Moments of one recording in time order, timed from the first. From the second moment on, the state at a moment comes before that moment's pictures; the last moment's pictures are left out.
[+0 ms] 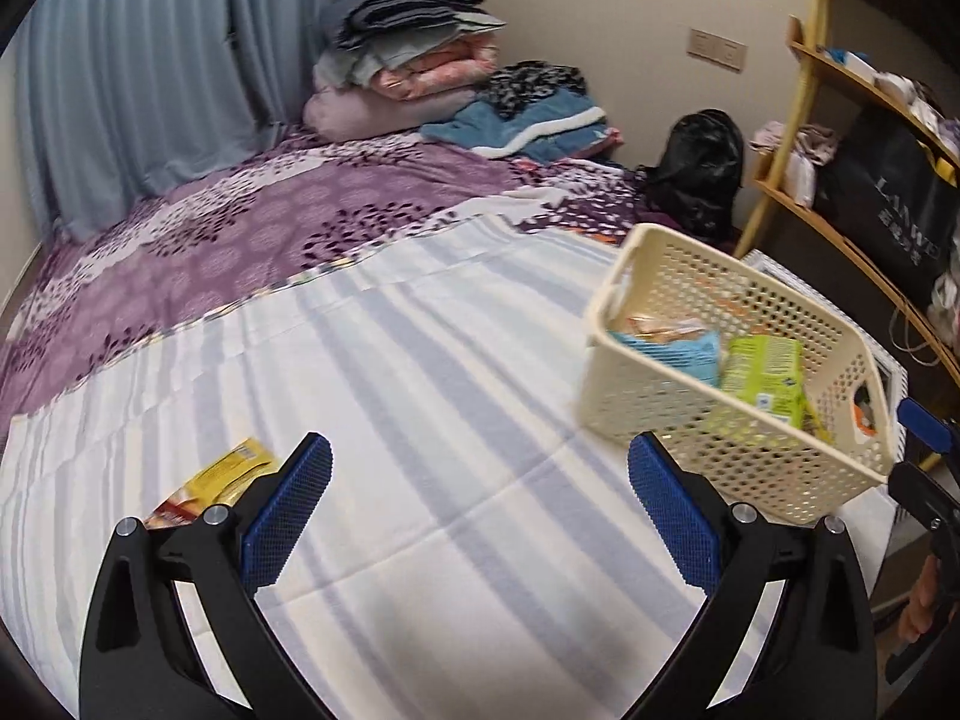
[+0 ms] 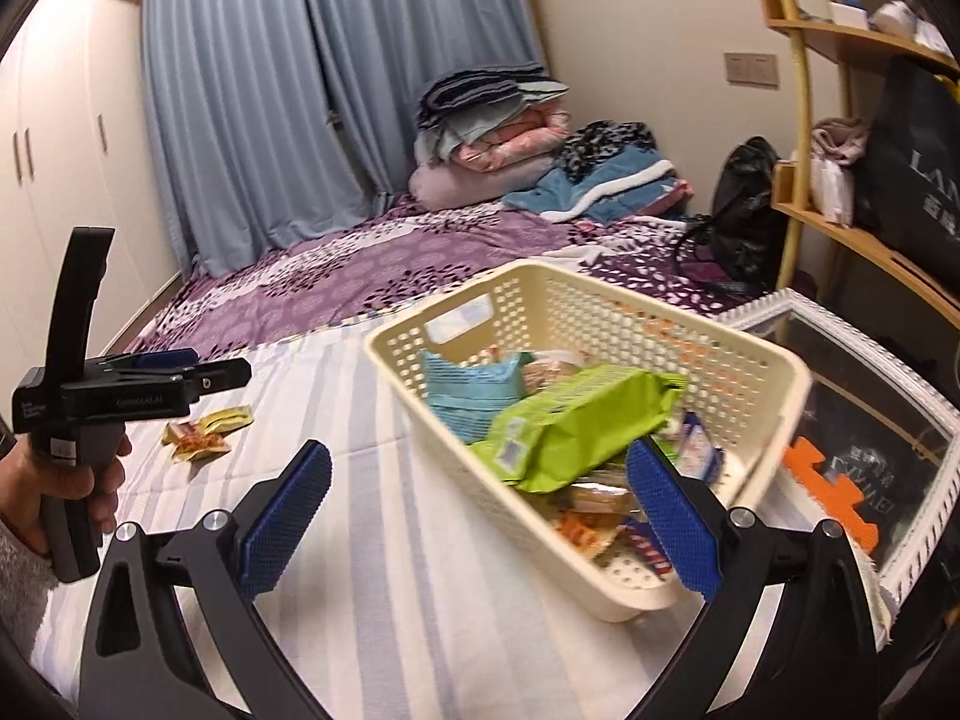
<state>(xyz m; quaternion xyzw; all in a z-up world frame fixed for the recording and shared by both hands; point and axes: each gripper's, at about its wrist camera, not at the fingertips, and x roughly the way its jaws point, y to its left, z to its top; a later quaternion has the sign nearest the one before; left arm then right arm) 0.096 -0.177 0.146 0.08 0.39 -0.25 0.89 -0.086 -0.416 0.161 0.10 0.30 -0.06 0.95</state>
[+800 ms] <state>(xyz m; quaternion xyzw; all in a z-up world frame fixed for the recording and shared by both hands) 0.182 -0.017 0.077 0.03 0.44 -0.15 0.89 -0.052 -0.339 0.139 0.10 0.37 0.02 0.92</state>
